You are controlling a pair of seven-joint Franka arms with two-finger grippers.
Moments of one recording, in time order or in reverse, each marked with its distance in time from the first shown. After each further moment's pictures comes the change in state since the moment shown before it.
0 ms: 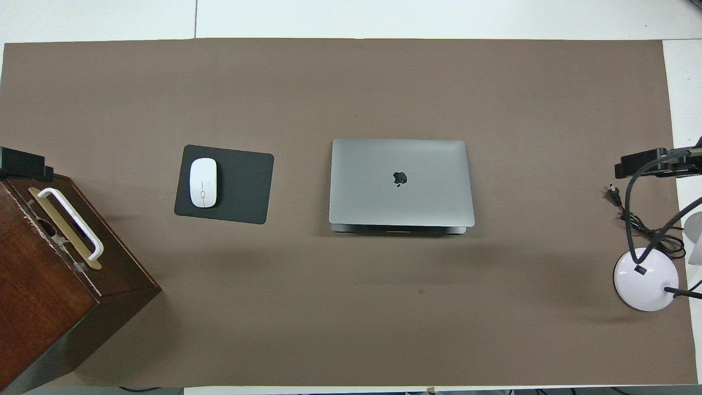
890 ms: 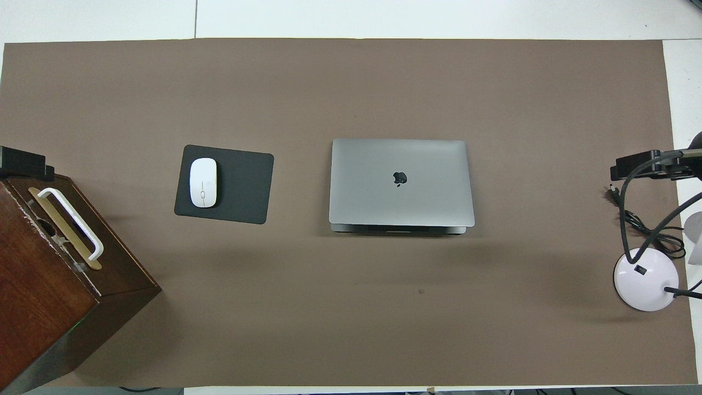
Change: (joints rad) left arm 0.000 0.000 0.000 0.000 -0.010 0.006 -0.002; right arm 0.002 0.002 -0.009 -0.011 0.000 -0.003 0.006
